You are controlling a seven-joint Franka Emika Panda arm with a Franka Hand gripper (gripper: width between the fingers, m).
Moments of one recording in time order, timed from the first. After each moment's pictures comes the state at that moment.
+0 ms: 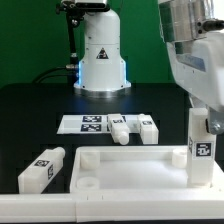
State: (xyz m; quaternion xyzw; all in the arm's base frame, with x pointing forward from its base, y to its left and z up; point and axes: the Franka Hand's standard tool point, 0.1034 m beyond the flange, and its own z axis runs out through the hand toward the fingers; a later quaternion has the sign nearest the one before) arm 0.638 0.116 0.114 -0.74 0.67 0.03 0.10
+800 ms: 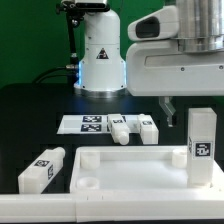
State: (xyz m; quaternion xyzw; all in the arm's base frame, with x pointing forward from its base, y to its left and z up) arm 0.646 0.108 0.118 -0.99 0.14 -0.01 0.04
